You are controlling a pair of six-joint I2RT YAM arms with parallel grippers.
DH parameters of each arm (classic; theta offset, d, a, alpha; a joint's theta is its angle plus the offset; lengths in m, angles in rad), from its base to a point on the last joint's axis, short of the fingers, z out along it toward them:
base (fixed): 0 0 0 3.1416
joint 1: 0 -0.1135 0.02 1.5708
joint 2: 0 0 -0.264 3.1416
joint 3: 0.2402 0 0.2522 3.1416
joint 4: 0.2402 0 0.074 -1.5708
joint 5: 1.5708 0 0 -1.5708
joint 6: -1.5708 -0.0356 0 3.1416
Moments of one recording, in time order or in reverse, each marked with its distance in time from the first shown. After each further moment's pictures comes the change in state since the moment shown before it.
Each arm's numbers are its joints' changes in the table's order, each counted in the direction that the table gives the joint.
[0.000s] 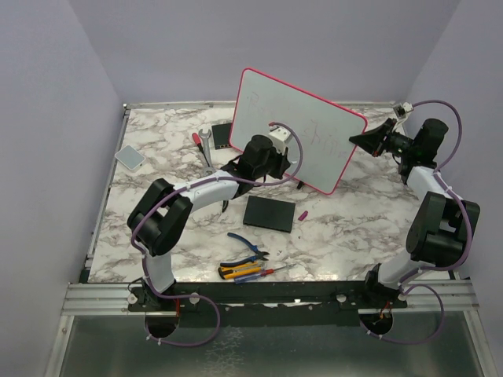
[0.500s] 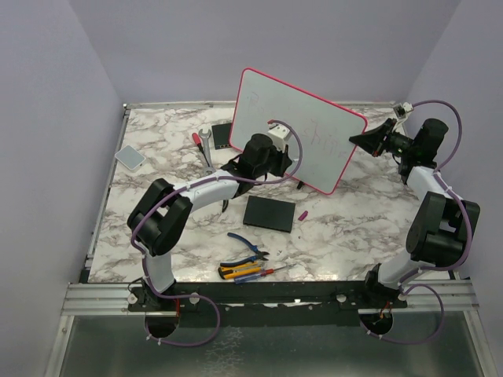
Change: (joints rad) left arm 0.000 0.000 -0.002 -0.023 0.000 0.034; right arm 0.000 0.000 0.000 0.000 0.000 0.000
